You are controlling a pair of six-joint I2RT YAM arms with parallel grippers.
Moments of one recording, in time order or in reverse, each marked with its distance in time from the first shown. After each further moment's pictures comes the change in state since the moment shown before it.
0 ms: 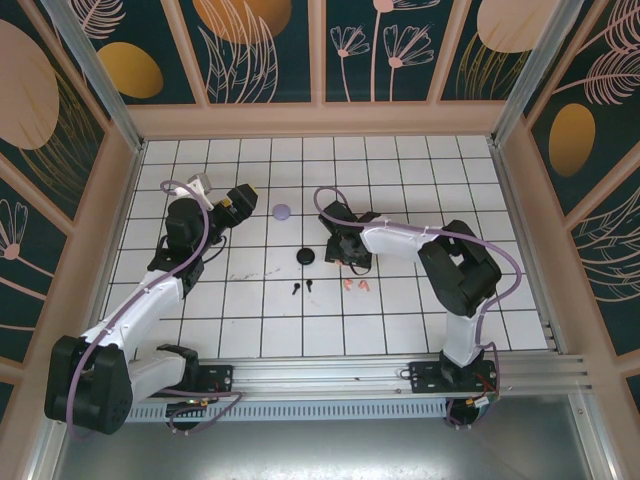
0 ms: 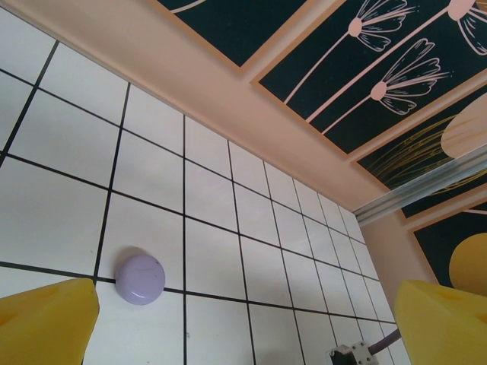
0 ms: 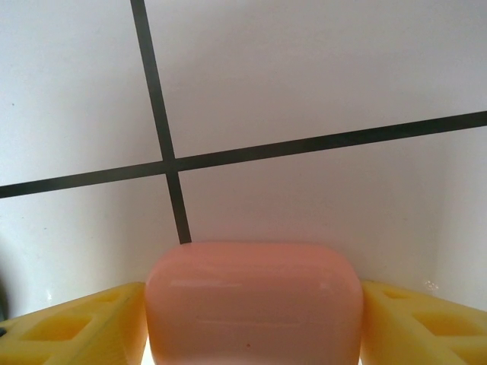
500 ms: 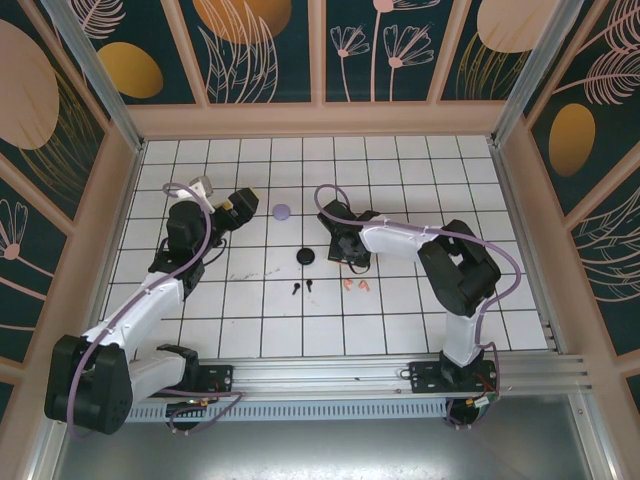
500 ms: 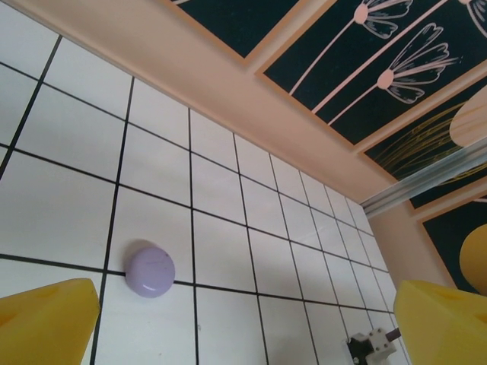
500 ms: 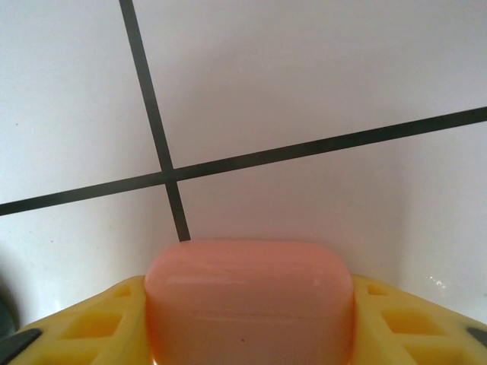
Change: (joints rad) left arm -0.001 0.000 -0.035 0.020 0.009 0.033; right arm 0.005 0.000 0.011 -0.010 0.013 0.045
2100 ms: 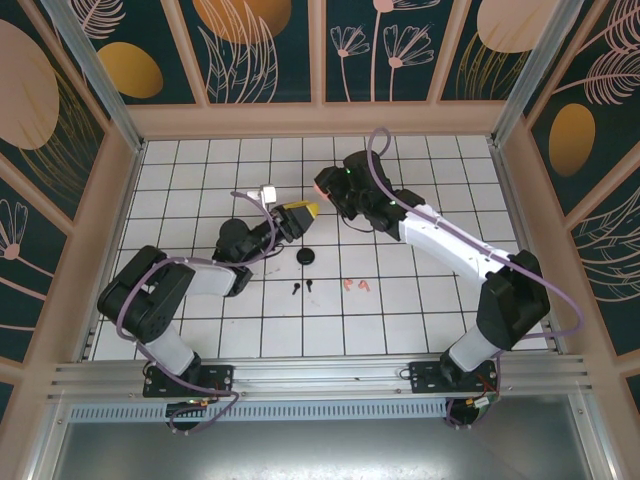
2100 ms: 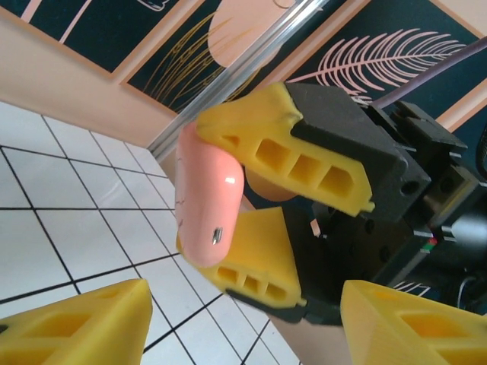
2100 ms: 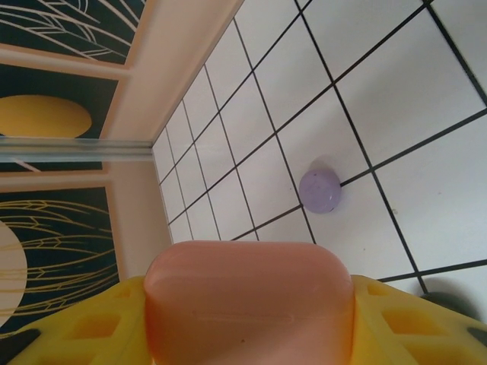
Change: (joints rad) left arm -0.301 0.547 -0.006 0.983 0.241 -0.179; right arm -0.070 -0.313 0.084 0.332 -0.177 0.401
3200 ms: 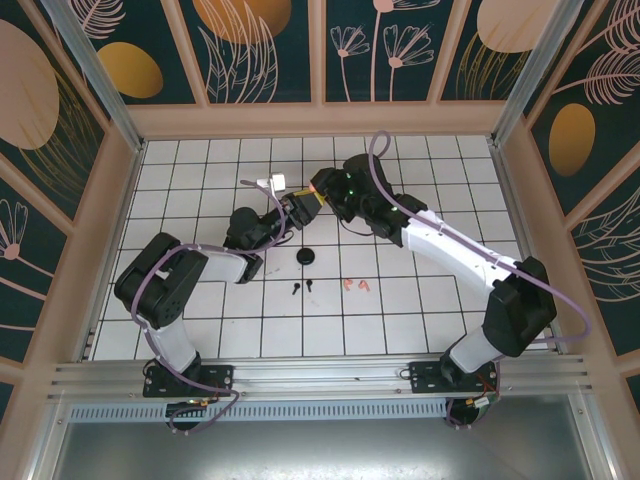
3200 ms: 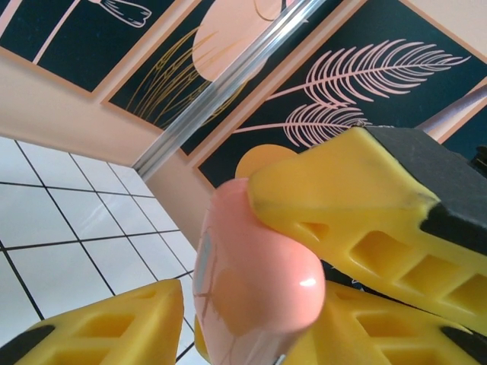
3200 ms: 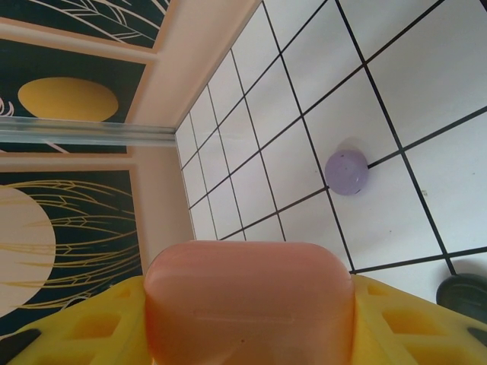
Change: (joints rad) left arm -0.007 0.110 0.137 0.026 0.000 -0.005; right arm 0.030 -0.048 -0.028 0.032 -0.005 0.011
